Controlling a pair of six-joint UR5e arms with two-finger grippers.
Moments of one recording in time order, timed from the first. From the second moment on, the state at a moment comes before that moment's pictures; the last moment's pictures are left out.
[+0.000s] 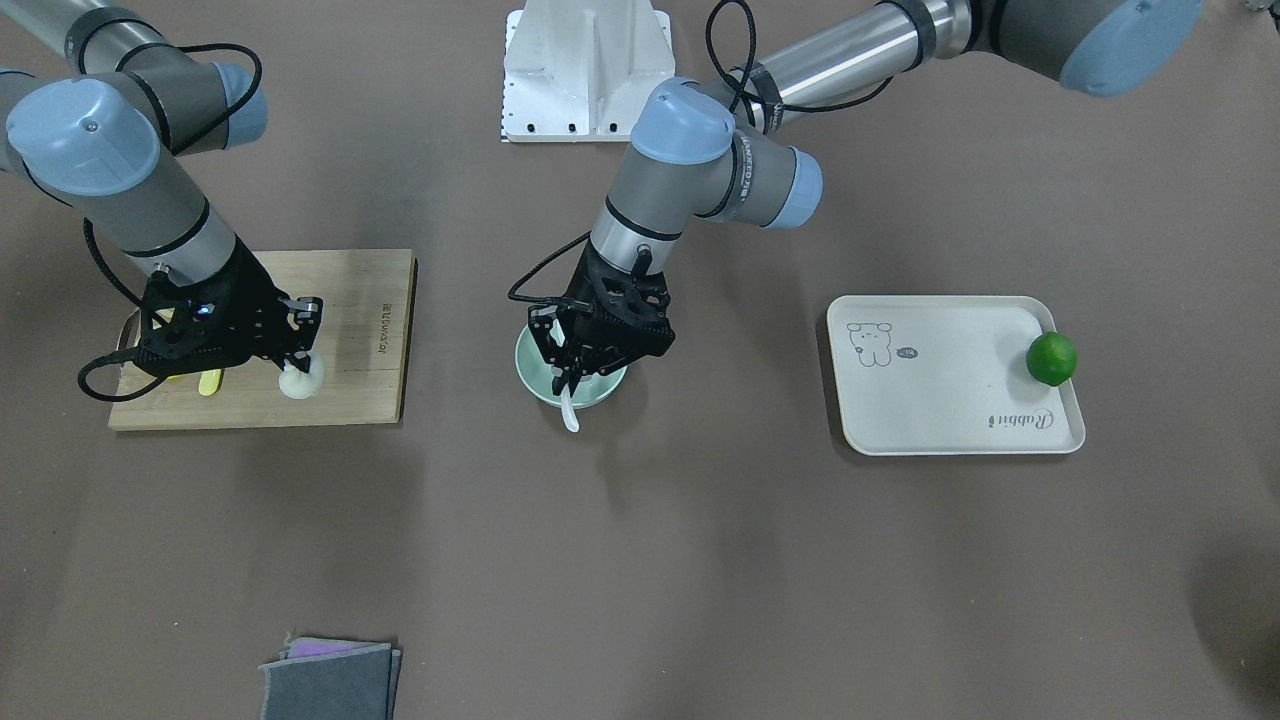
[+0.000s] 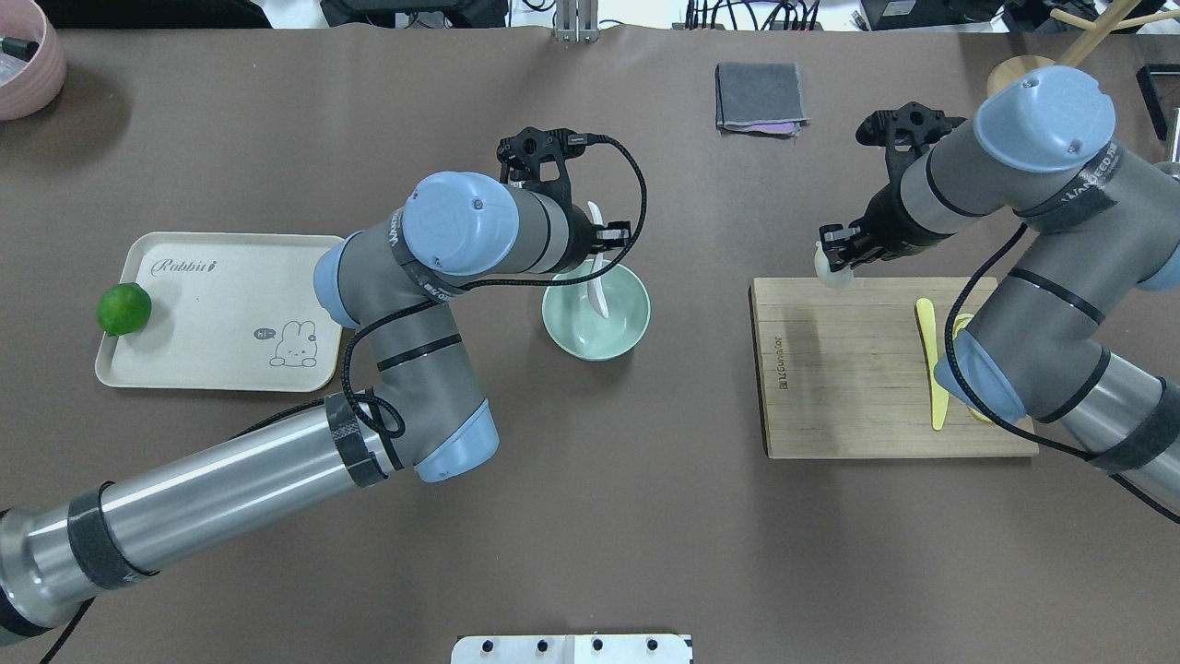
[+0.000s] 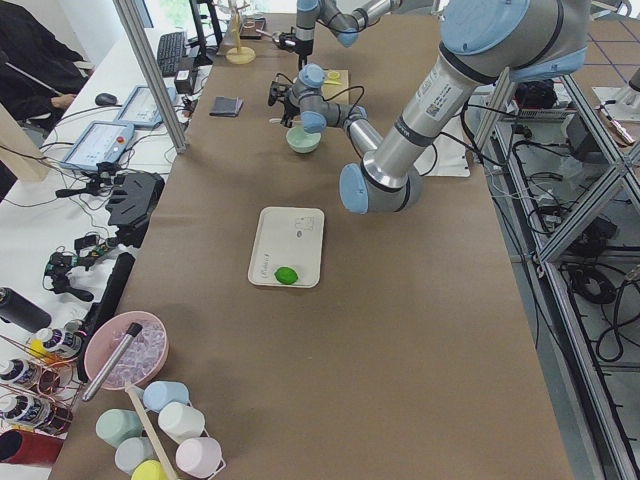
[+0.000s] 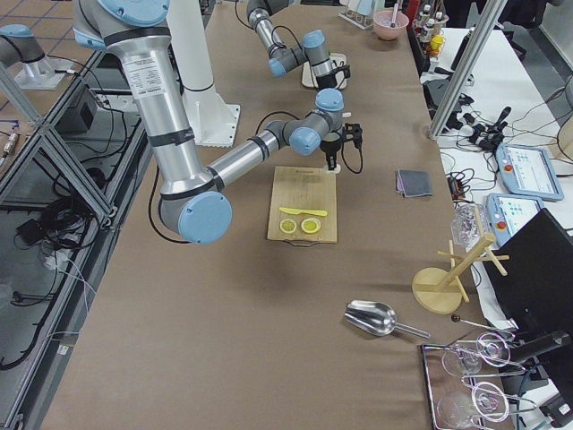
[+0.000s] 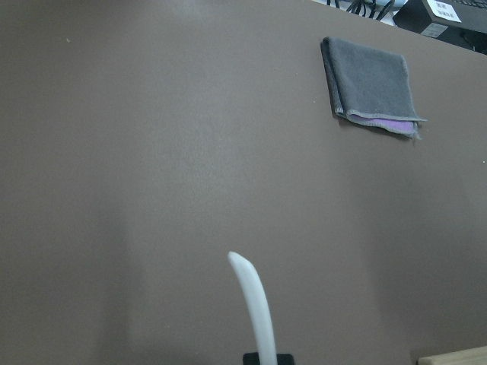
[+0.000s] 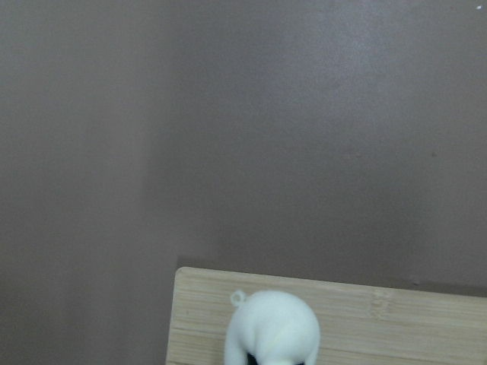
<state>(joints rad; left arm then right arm) -0.54 -2.40 -1.36 -2.22 -1.67 -1.28 0.85 -1.24 1.77 -1.33 2.07 0.91</state>
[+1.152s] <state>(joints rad) -0.52 -2.35 -1.45 -2.22 -1.61 -1.27 0.84 -1.17 1.76 -1.33 2.08 0.97</state>
